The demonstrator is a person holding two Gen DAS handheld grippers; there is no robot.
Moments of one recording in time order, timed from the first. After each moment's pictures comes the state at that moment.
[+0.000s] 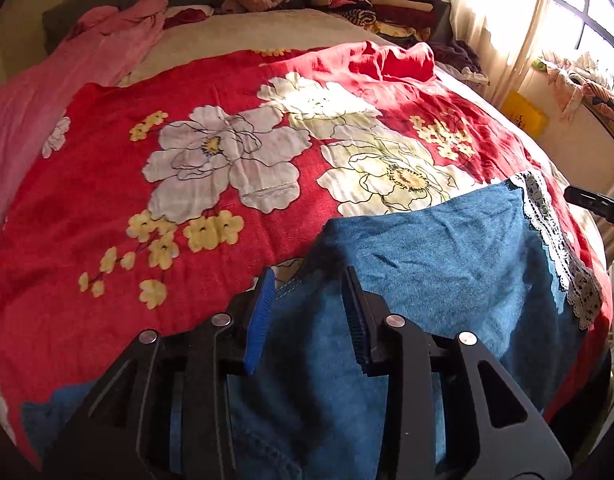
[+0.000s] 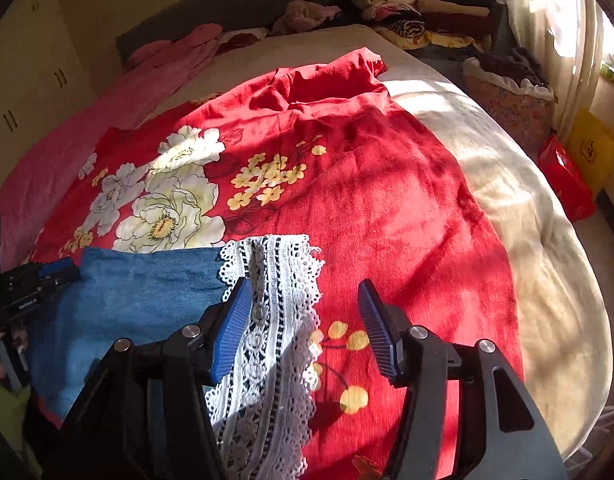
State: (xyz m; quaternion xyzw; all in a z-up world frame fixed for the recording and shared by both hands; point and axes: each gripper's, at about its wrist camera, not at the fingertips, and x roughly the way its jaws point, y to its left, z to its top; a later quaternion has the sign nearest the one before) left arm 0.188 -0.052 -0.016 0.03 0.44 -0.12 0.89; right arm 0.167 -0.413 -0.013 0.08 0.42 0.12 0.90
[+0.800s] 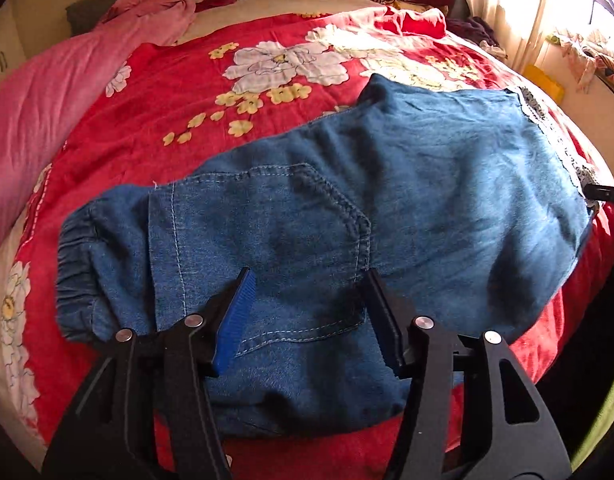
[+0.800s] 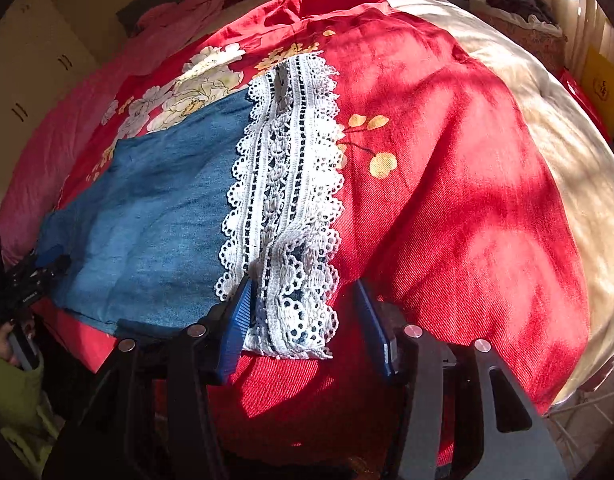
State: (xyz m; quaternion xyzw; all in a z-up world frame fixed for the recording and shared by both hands) left arm 0.078 0.000 -0.051 0.06 0.47 -0.07 0.88; right arm 0.086 -0.402 -0.069 0.10 0.51 0.15 0.84
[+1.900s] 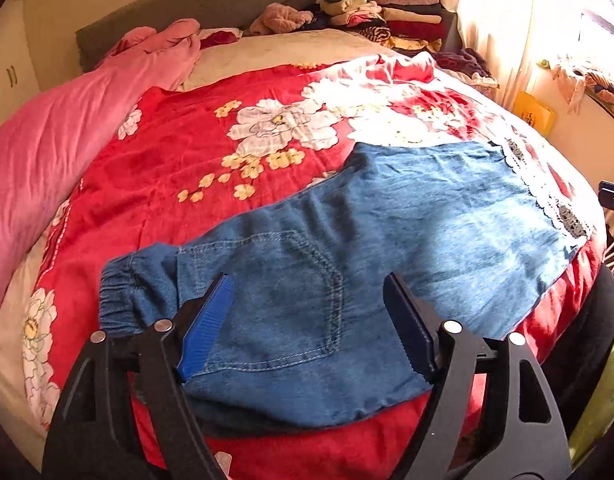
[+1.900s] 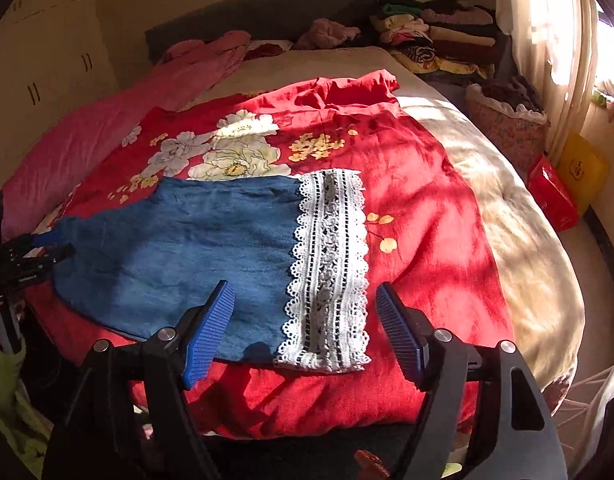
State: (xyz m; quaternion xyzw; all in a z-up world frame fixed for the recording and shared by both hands) left arm 0.064 -0.019 0.003 0.06 0.41 -0.08 0.91; right arm 0.044 -0.358 0.012 0.02 0.40 0.14 0.91
